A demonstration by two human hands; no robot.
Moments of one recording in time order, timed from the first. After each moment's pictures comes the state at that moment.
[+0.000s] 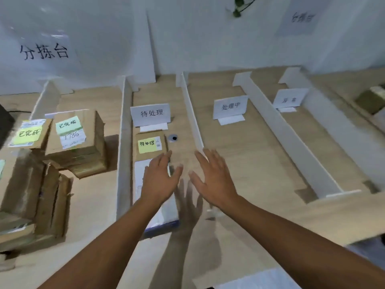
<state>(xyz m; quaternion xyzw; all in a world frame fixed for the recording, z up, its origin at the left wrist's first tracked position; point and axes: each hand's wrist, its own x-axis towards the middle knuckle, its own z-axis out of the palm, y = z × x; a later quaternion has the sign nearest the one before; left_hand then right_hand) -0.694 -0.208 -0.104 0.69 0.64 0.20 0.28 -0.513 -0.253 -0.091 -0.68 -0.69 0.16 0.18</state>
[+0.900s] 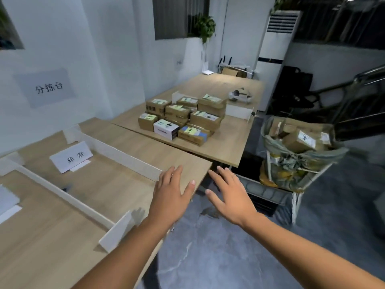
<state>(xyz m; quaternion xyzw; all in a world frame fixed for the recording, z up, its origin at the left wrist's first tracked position) -0.040 -0.511 0.009 0.92 0.20 0.18 0.30 0.063 -0.697 0.008 -0.90 -0.38 -0.02 0.22</state>
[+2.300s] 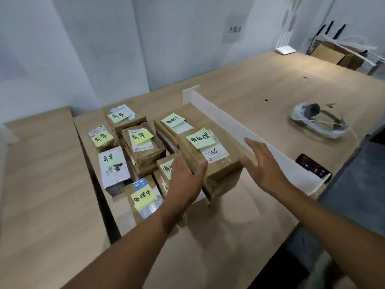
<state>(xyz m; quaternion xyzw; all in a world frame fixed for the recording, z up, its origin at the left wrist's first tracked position) 0.823 -0.356 -0.053 0.72 0.46 0.25 0.45 1.036 -0.467 -0.045 -0.81 -0.48 0.11 0.33</state>
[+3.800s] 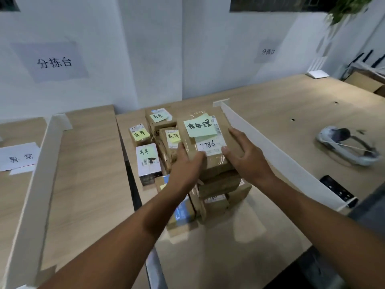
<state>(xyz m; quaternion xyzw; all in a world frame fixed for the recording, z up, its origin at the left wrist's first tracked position) 0.736 -0.359 0.019 0.61 0.48 0.29 0.56 0.914 -0.417 0.027 -0.74 -0.53 0.13 0.40</state>
